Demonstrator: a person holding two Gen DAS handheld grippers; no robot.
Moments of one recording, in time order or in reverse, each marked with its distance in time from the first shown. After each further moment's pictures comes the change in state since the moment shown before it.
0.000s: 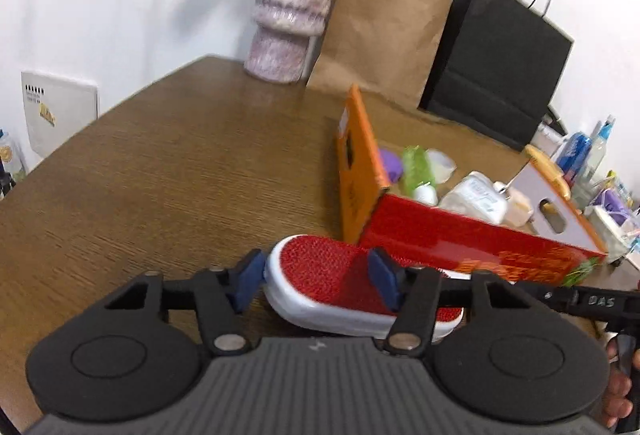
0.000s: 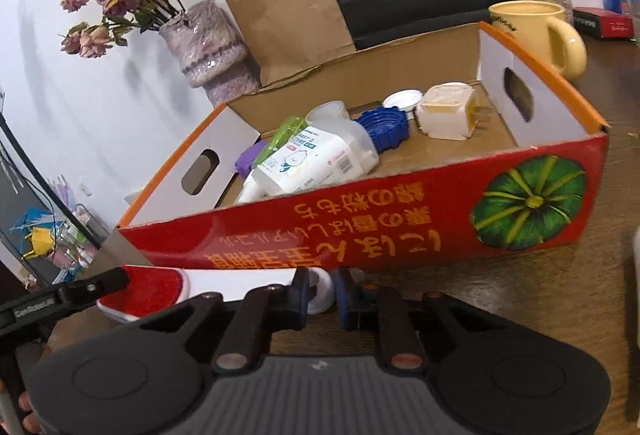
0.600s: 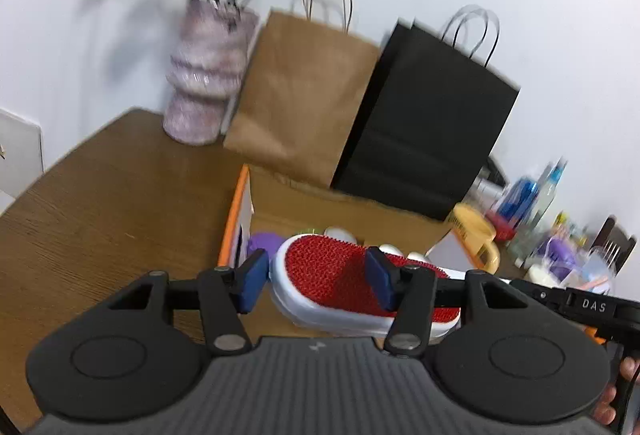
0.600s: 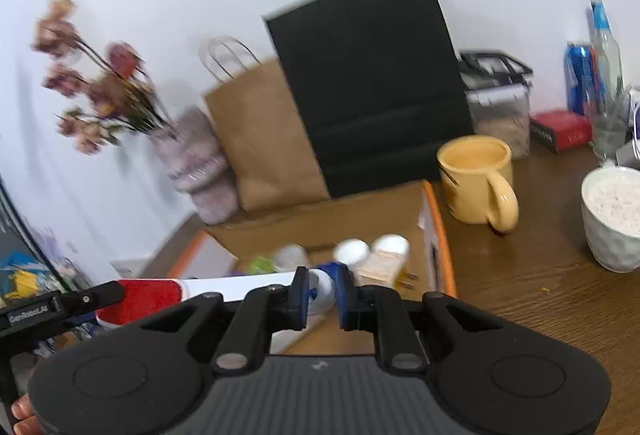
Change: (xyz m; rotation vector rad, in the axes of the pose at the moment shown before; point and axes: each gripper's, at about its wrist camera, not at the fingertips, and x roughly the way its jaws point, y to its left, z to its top) left arm 0.022 -0.077 0.071 -0.010 -0.025 -0.114; right arm -0.041 -0.055 0.103 -0.033 -0.124 -0.065
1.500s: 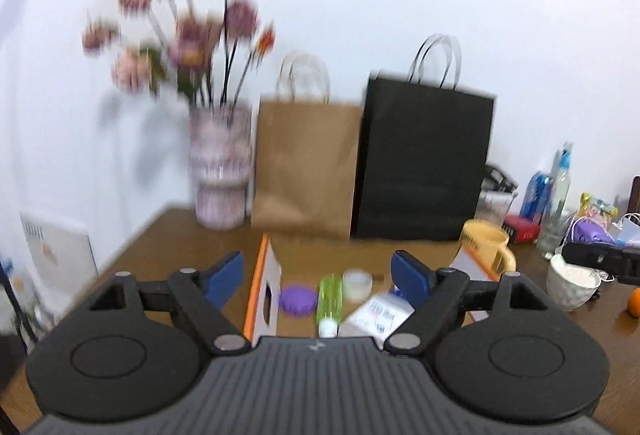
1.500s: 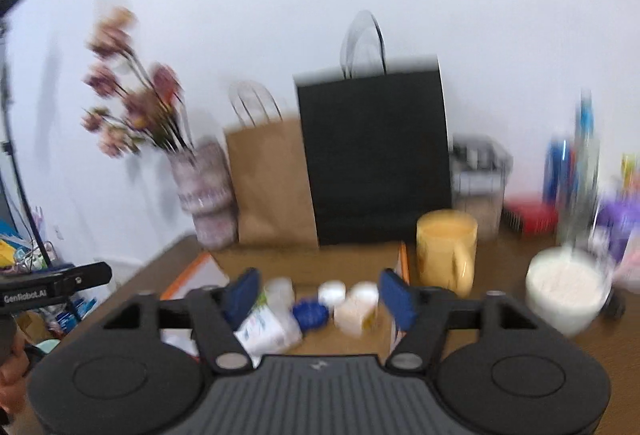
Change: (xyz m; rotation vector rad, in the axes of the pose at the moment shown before) left arm -0.086 -0.066 -0.022 0.245 -0.249 0.152; right arm -0.121 0.051 -0.016 -0.238 -0.279 -0.052
